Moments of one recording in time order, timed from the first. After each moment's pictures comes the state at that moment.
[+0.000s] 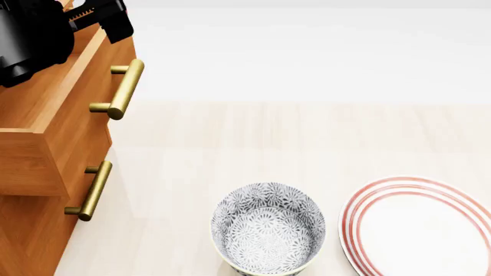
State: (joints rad) left arm -1.56 -0.05 -0.07 -0.89 -0.58 -1.00 -0.56; right arm 0.03 0.33 -0.47 0.03 0.33 -0.17 0.33
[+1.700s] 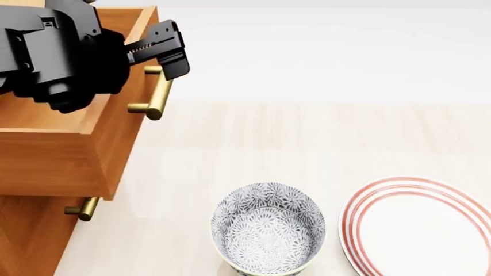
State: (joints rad) left arm -1.57 -0.03 0.16 -0.98 -0.97 -1.07 -0.65; right arm 0.03 0.35 -0.49 0.03 0.35 -0.18 0.34
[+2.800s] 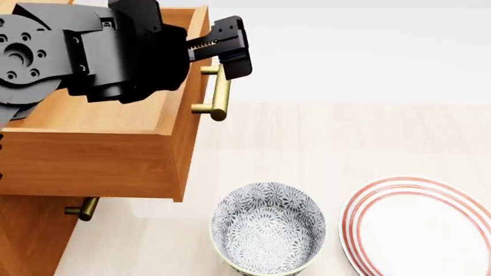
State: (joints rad) left arm -1.68 -0.03 1.07 -1.01 -1.82 -0.71 -0.60; right arm 0.03 0.36 -0.49 0.04 0.37 -0.19 0.33
